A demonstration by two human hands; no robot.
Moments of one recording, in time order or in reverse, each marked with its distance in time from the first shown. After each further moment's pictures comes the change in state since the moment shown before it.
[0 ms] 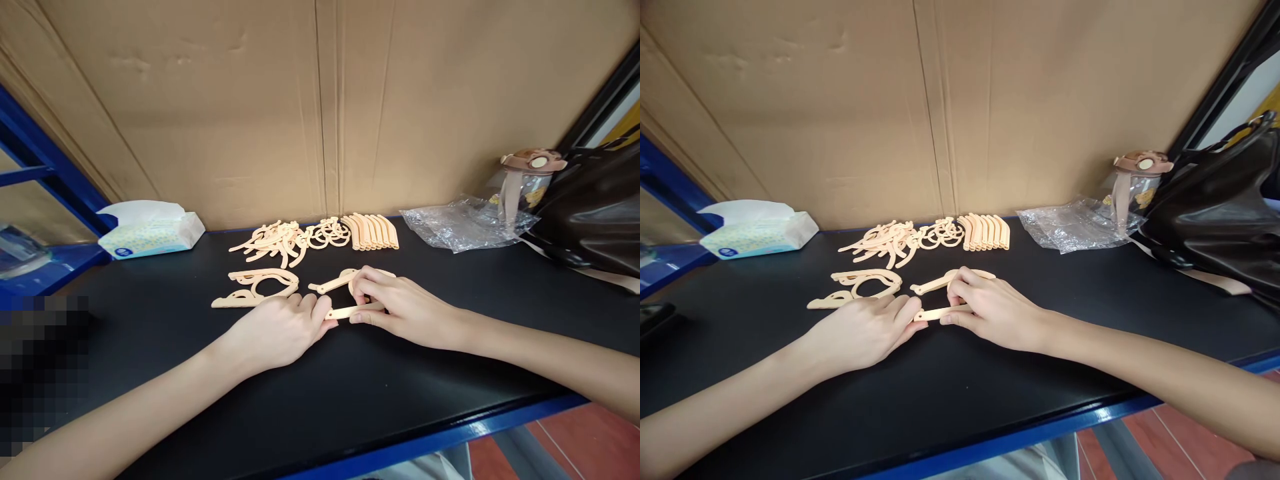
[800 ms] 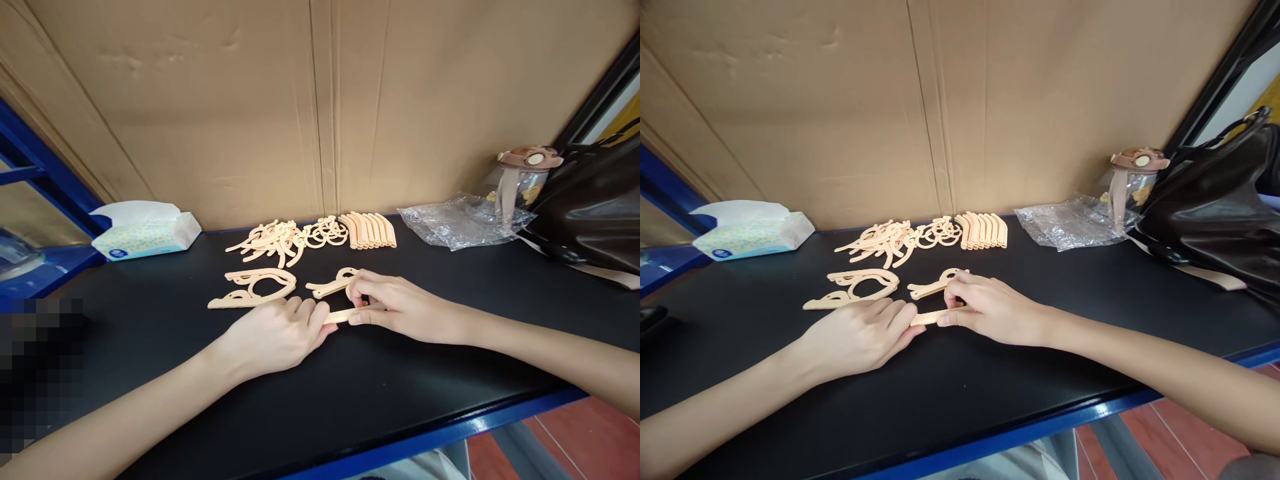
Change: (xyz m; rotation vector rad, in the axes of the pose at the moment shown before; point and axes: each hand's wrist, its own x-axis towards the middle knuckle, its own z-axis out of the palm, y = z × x) left_hand 0.001 0.003 -0.004 0.018 0.017 0.039; right_hand -0.002 0.002 -0.007 0.141 -0.069 0.002
